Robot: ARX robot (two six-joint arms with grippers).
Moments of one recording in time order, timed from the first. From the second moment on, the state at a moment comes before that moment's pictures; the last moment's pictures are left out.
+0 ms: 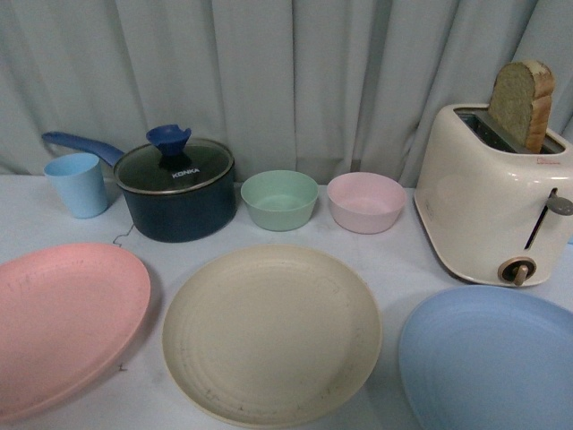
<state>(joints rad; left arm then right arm) 0.00 0.01 0.01 0.00 0.00 -0.01 0.00 0.00 0.01 0.00 0.00 0.00</state>
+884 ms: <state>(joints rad) 0.00 0.01 0.01 0.00 0.00 -0.01 0.00 0.00 0.01 0.00 0.00 0.00</state>
